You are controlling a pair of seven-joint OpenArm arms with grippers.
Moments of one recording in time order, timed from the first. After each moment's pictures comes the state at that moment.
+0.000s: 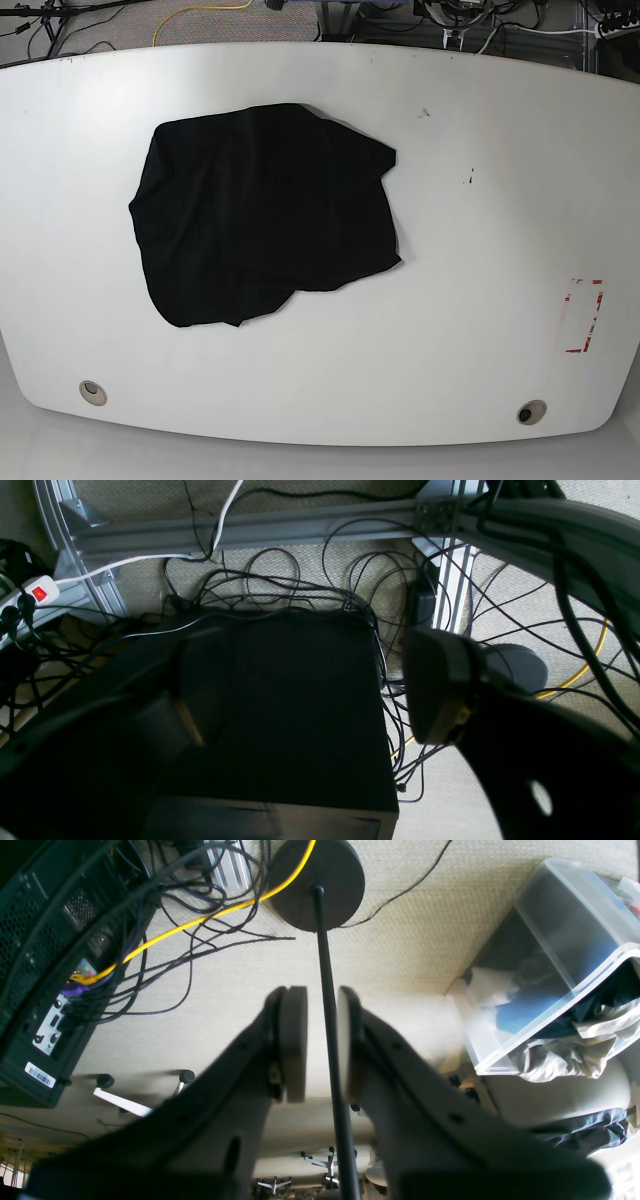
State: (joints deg) left arm 7.8 -5.3 -1.7 10.2 4.9 0.4 -7.3; right arm -15.0 1.4 -0.5 1.9 3.3 -1.1 -2.3
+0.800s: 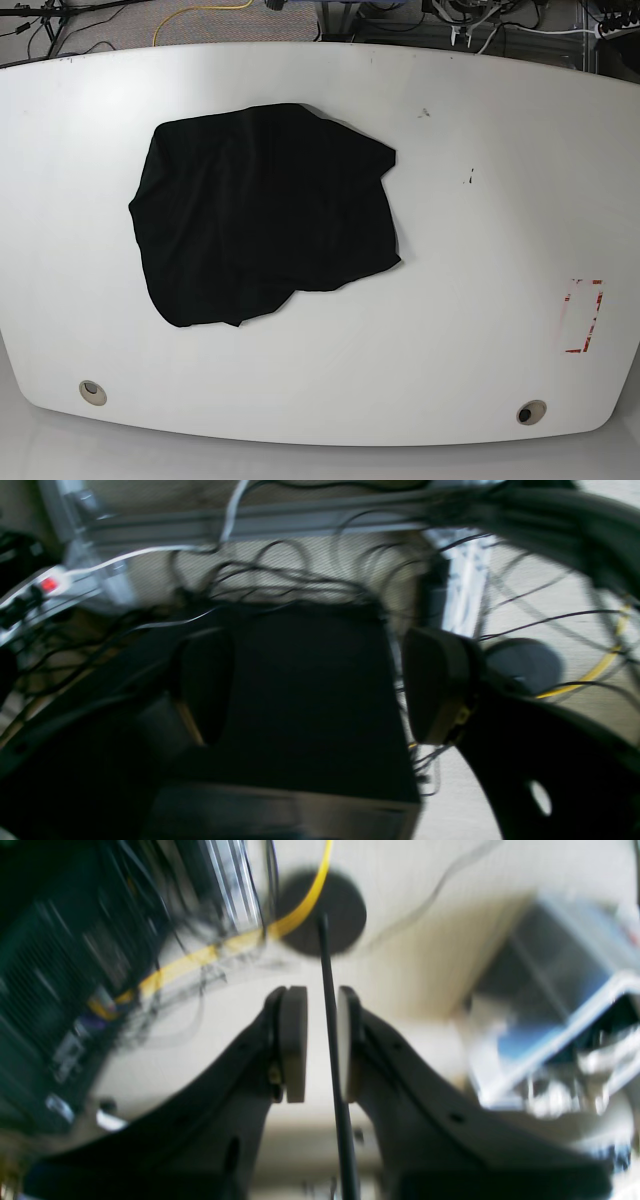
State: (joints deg) left arm 8.4 -7.2 -1.9 10.3 4.9 -0.2 -7.0; right arm -15.0 1.0 -0.4 7.2 3.3 -0.6 -0.5
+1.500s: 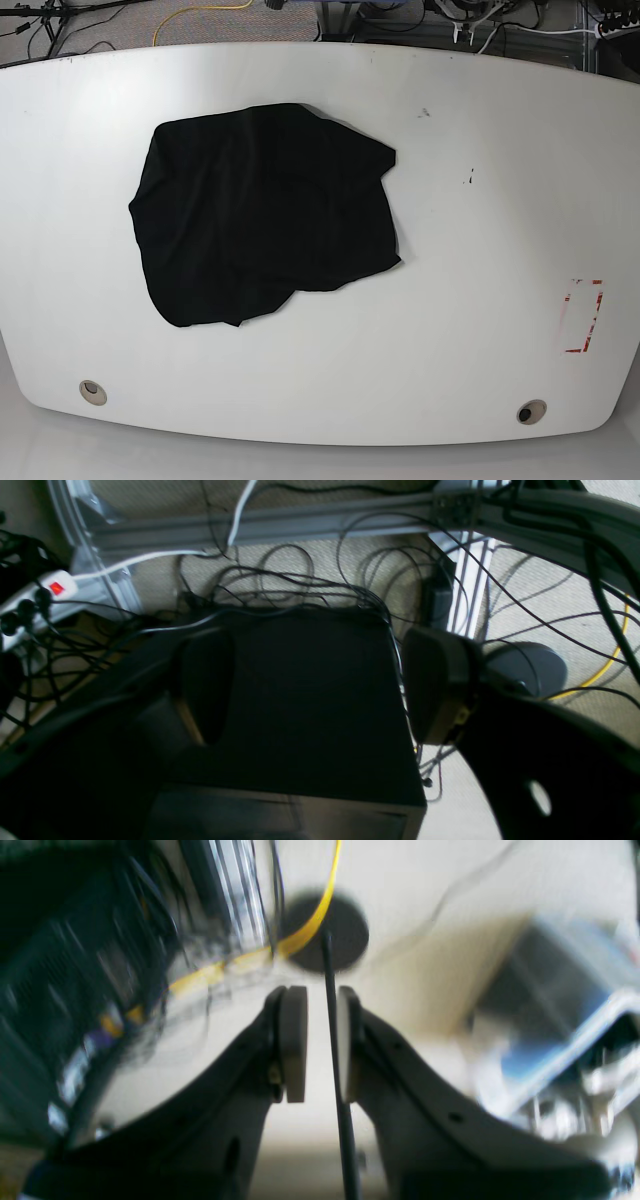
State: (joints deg) left arm 13.9 -7.1 -1.9 18.7 4.9 -0.2 -7.2; right arm -18.8 0.9 -0.4 11.8 3.3 -0.7 3.0
